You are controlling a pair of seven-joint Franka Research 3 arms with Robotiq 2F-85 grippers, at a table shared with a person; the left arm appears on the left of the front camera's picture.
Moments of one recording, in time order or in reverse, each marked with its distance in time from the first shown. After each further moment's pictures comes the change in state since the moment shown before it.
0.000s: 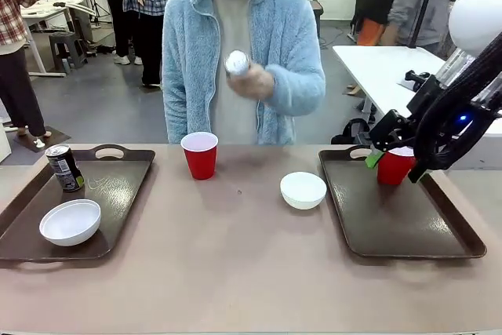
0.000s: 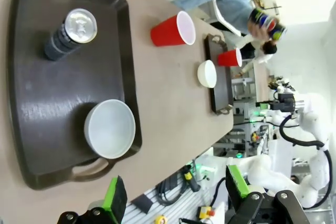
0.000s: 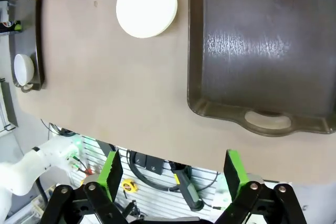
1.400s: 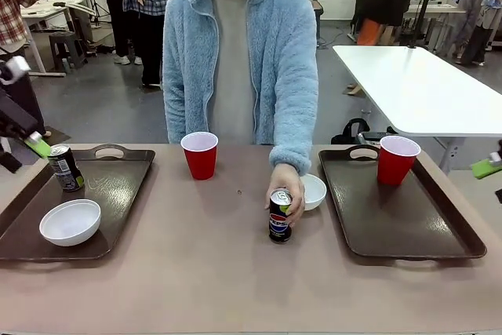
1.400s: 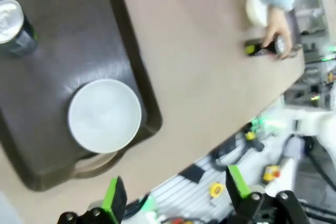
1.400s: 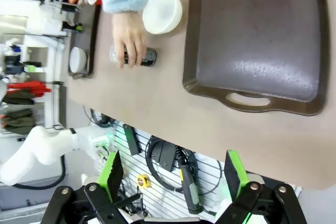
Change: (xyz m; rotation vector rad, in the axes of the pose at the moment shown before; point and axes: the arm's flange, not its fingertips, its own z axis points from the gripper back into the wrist) left arm -0.008 -0.093 -0.119 0.363 0.251 -0.225; right arm -0.093 -0.145 0.058 0.323 -0.178 0.048
